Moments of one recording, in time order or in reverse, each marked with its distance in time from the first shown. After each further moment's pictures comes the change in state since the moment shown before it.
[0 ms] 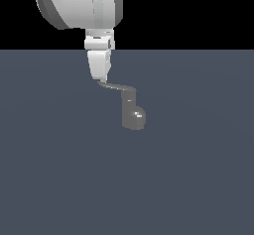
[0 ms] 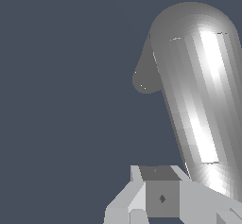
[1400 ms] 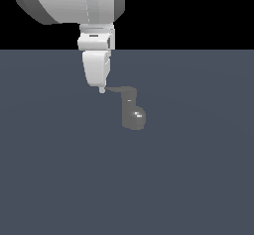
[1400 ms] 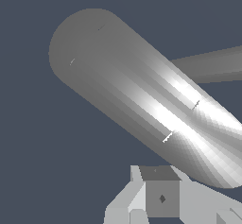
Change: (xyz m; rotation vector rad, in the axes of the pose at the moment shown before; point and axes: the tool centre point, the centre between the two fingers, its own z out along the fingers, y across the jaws) arm 0.006 0.072 -0.002 0.004 -0.002 -0.011
